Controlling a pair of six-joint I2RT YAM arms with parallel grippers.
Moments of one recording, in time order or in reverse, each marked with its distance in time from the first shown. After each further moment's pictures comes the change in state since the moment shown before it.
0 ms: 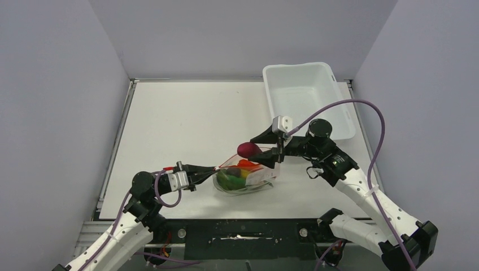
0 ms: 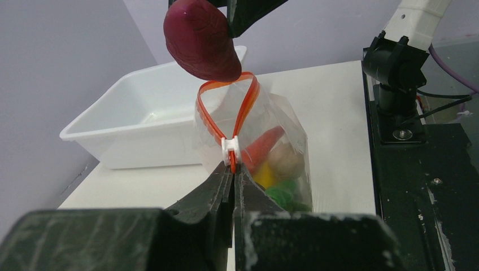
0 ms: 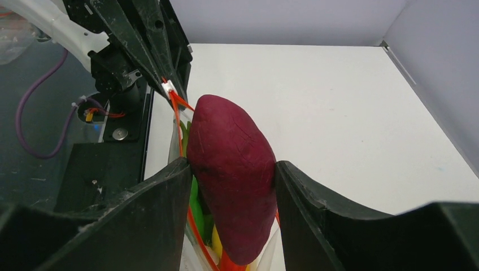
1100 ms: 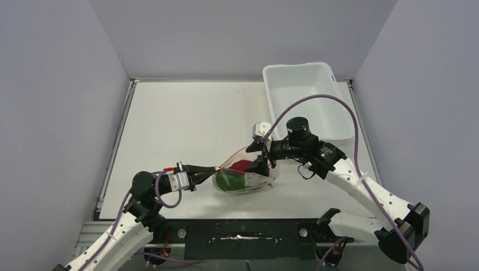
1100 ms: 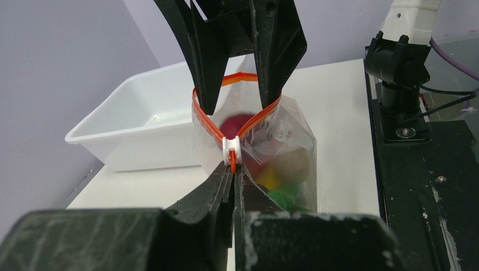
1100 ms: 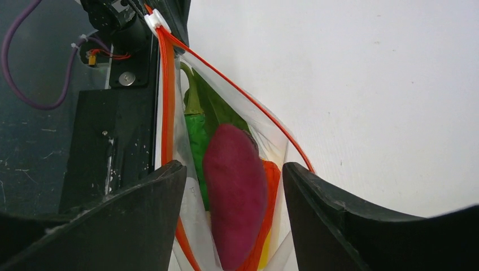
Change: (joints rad) left arm 0.000 -0.006 0.000 -0.008 0.002 0.020; right arm 0.093 0.132 0.082 -0.324 0.091 -0.173
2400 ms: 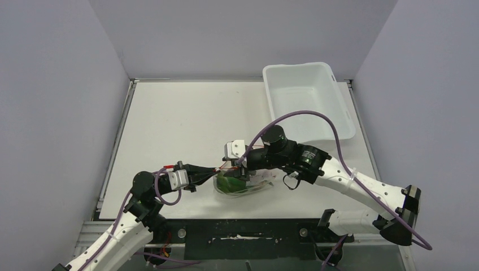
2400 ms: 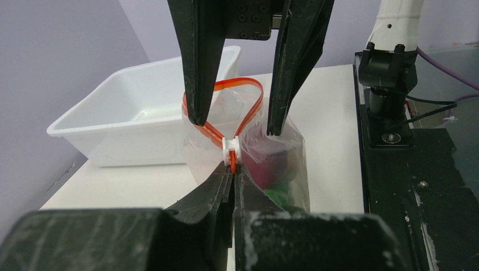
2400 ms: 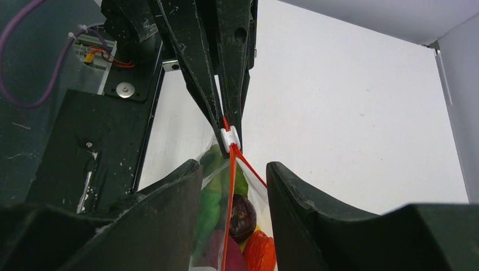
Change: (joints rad) left arm 0.000 0.006 -0.005 0.009 0.003 -0.062; right arm 0.324 0.097 0.179 -0.017 0.248 -0.148
